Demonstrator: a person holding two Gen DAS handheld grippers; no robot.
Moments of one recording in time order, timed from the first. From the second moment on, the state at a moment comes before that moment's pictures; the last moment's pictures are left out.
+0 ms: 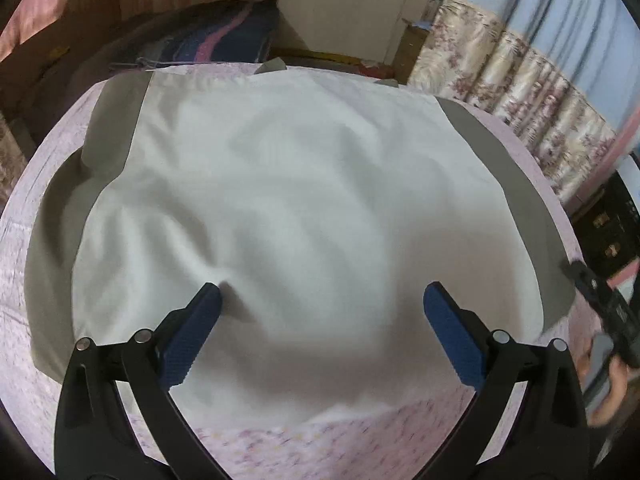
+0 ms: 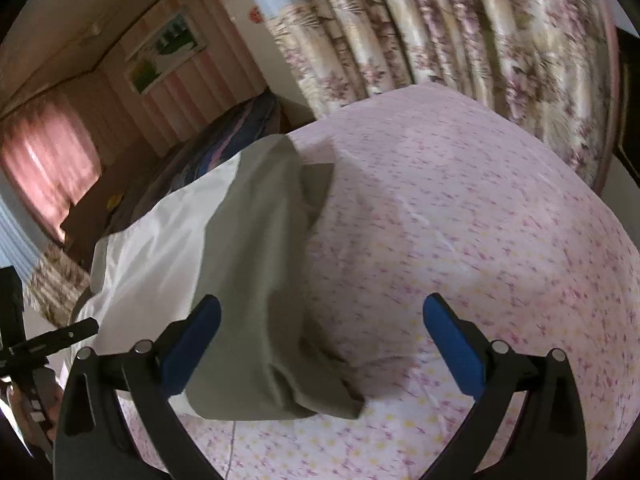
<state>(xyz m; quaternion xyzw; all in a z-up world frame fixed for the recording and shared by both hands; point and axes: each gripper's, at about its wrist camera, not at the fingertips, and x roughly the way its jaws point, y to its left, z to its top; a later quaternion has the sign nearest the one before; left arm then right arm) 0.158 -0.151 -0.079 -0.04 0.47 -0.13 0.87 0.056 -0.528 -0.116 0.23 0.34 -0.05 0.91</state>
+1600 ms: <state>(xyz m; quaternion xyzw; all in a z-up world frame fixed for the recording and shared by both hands) 0.166 -0.190 -0.118 0.01 0.45 -0.14 0.88 0.084 -0.464 -0.135 0.25 0.41 0.01 0.88</state>
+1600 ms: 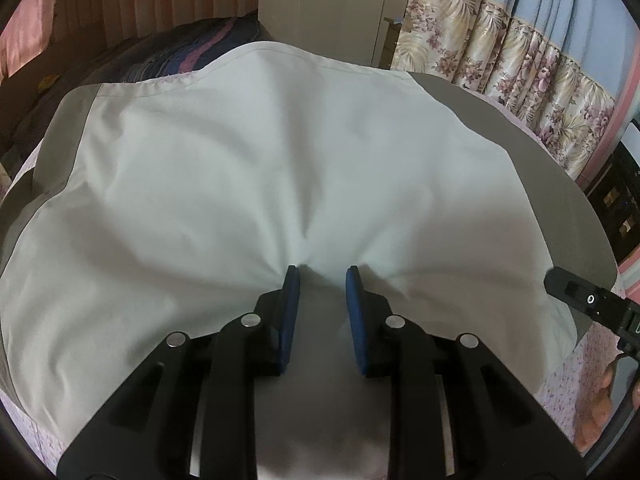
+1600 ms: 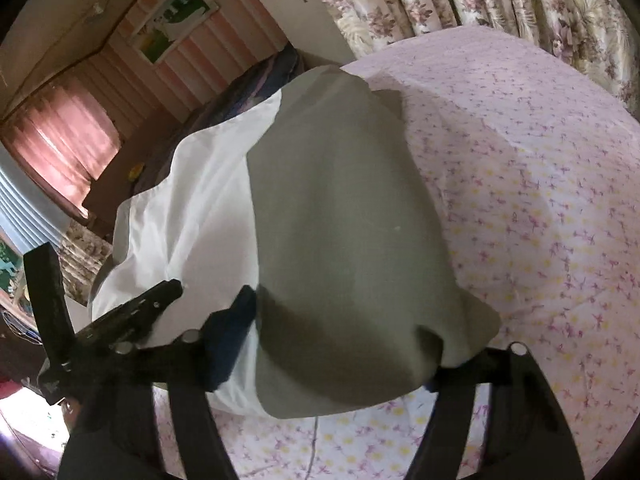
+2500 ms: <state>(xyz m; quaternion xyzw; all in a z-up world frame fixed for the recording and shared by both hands) 0.171 -0.177 -0.119 -0.03 0.46 -0.17 0.87 0.105 -0.364 -0.076 0.04 0.34 0.08 0.94</state>
